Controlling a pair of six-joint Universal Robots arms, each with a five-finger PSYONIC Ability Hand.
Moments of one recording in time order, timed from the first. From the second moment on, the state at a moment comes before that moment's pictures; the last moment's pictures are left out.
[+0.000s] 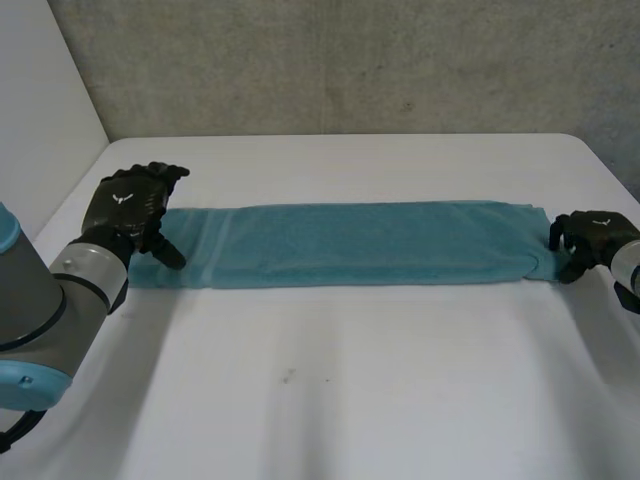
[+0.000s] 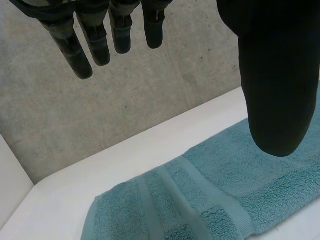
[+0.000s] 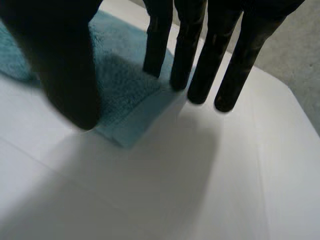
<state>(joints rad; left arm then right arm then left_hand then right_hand) 4.48 -1.85 -1.76 3.54 -1.46 3.26 1.46 -0.81 1.25 -0.01 1.25 2.75 0.20 0.21 0.22 0.21 0.05 0.60 0.70 0.69 0.69 0.49</state>
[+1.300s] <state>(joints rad) 4.45 -1.85 -1.76 3.57 -1.45 3.26 2.28 -0.73 1.04 -0.24 1.51 2.67 0.20 0.21 0.22 0.21 0.05 0.21 0.22 0.22 0.23 0.06</state>
